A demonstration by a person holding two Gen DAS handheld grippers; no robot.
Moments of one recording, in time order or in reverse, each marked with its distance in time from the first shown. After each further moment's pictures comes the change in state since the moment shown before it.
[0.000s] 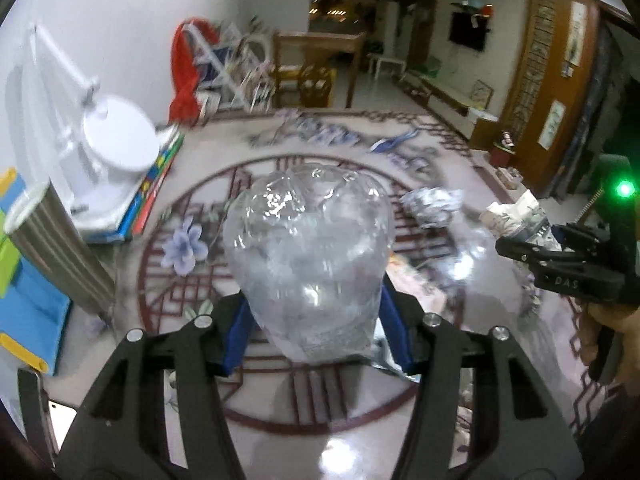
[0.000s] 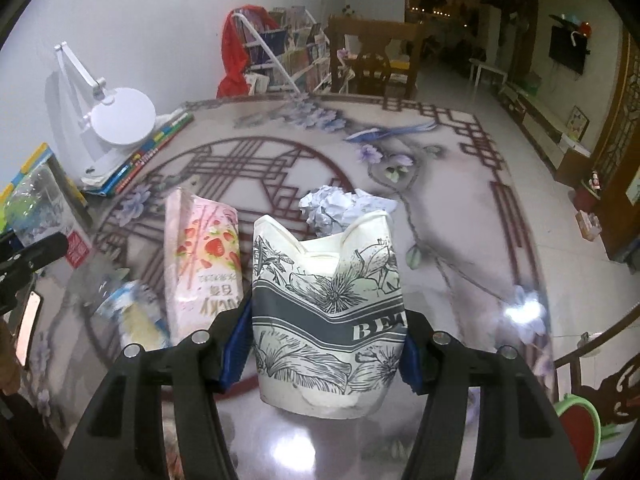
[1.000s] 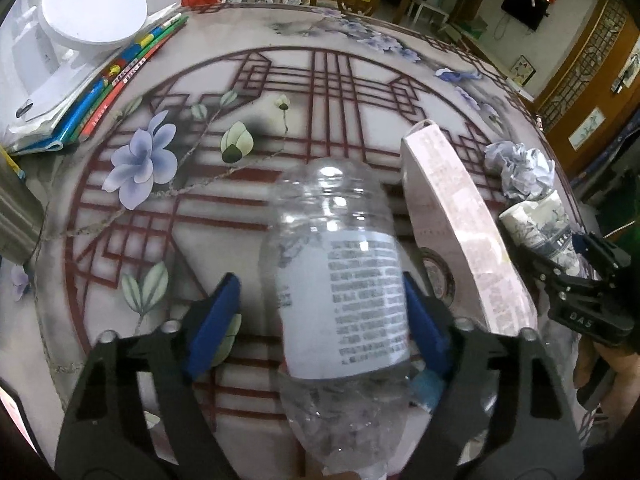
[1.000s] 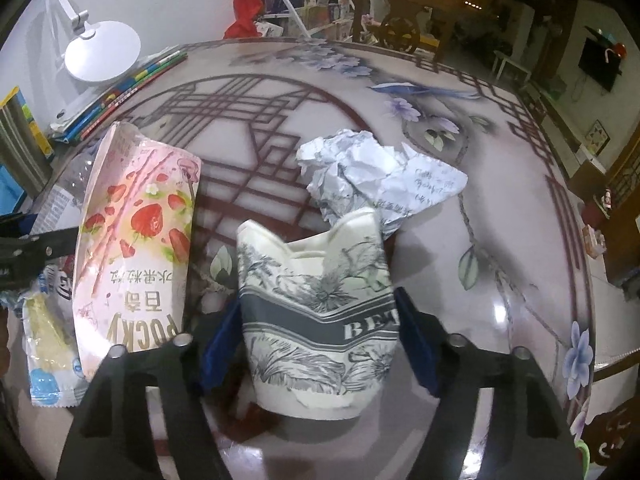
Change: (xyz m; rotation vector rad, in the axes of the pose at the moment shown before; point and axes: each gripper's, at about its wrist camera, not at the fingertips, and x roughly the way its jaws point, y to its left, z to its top) left arm 0.138 0.049 -0.019 -0.193 0.304 -0.003; right arm 0.117 0.006 0.004 -0.123 0.143 -0.016
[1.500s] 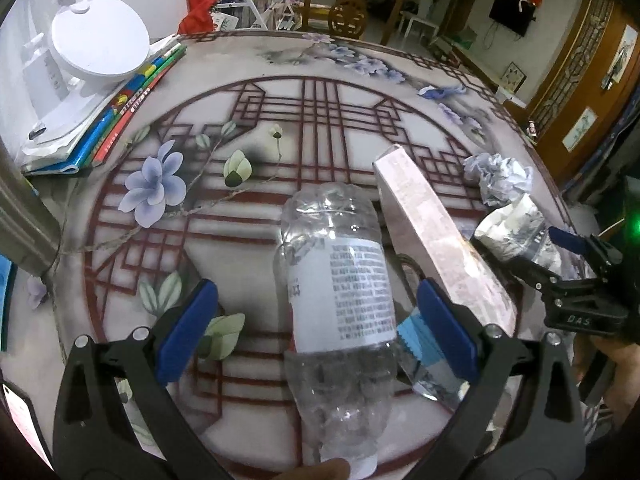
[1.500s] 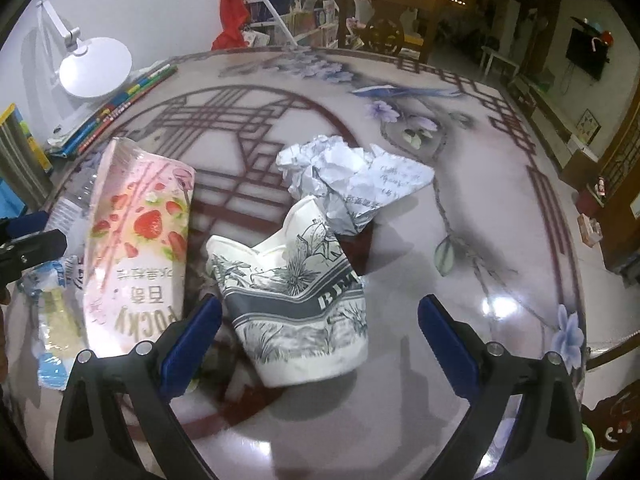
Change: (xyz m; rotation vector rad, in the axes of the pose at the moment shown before) left arm -0.023 -0.008 -0.001 0.033 -0.072 0.007; right arm -0.015 -0.010 -0.006 0.051 -0.018 -0.011
